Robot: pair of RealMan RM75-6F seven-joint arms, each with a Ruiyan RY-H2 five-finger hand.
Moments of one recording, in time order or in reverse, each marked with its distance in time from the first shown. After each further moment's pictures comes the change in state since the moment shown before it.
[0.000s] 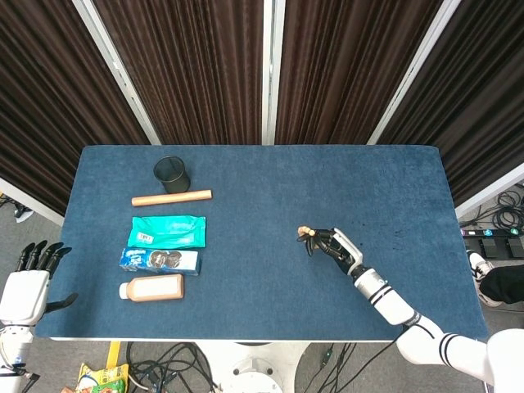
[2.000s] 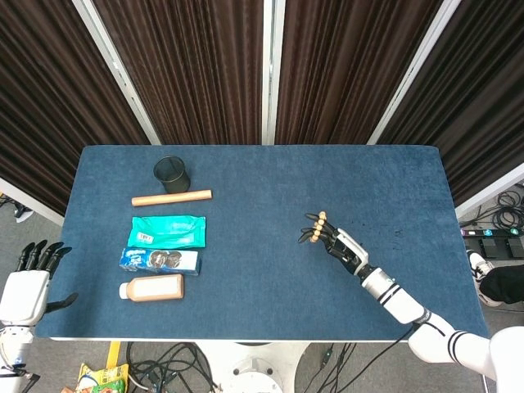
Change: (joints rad) left arm 0.001 0.000 -0.001 -0.006 0.007 0.012 0.004; right arm 0.015 0.033 -0.067 0.054 -0.084 0.087 0.091
